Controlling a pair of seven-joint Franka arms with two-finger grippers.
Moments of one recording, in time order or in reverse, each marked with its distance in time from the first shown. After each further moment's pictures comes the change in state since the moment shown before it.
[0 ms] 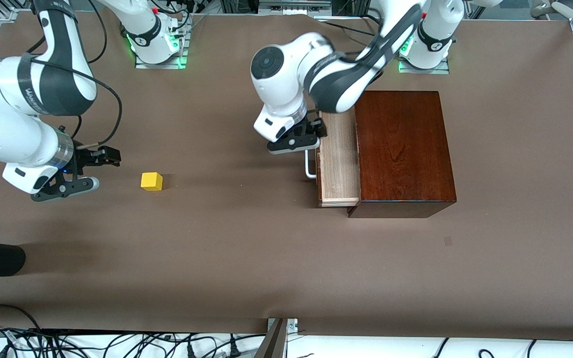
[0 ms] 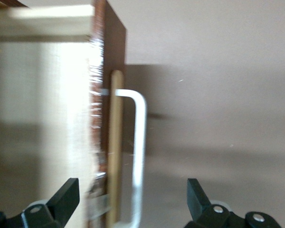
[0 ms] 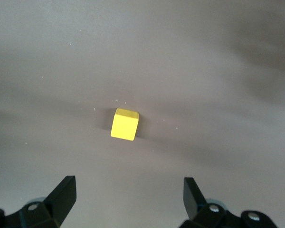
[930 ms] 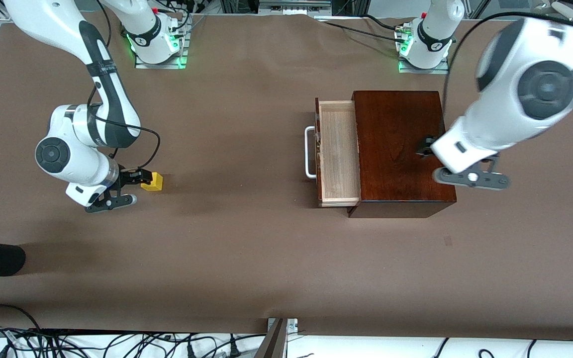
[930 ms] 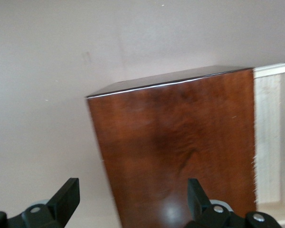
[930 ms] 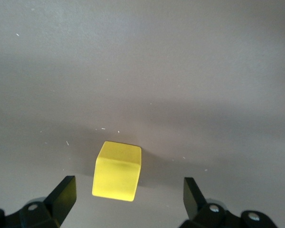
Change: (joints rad) left arm 0.595 -0.258 0.012 0.005 -0.201 -0.245 0.889; right arm 0.000 0.124 0.003 -0.309 0.081 0.475 0.001
